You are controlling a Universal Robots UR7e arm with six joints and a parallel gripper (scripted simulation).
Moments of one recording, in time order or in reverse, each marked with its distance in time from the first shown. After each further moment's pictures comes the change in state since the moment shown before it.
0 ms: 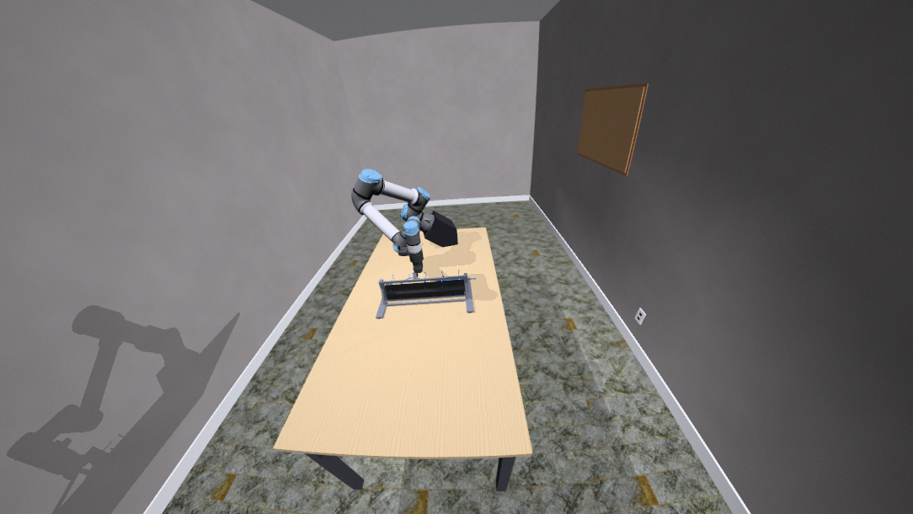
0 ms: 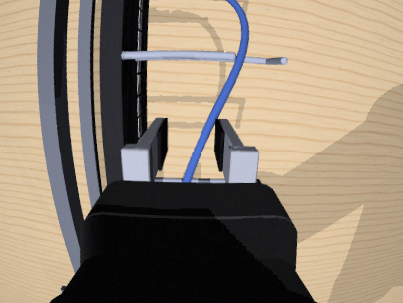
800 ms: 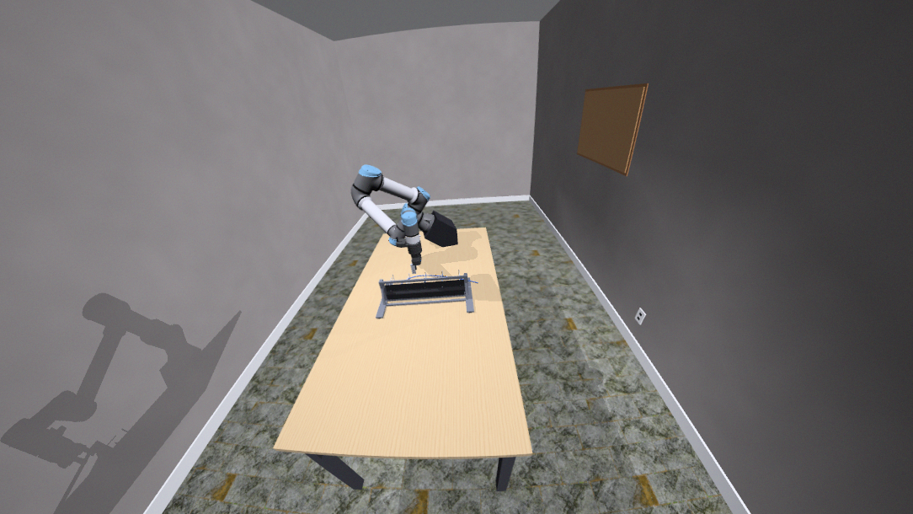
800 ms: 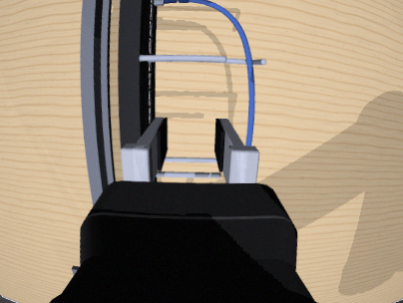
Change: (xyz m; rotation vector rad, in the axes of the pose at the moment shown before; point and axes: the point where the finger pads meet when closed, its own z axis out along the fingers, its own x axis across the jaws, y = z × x) arm 0.000 0.000 -0.053 0.000 -0.002 0.001
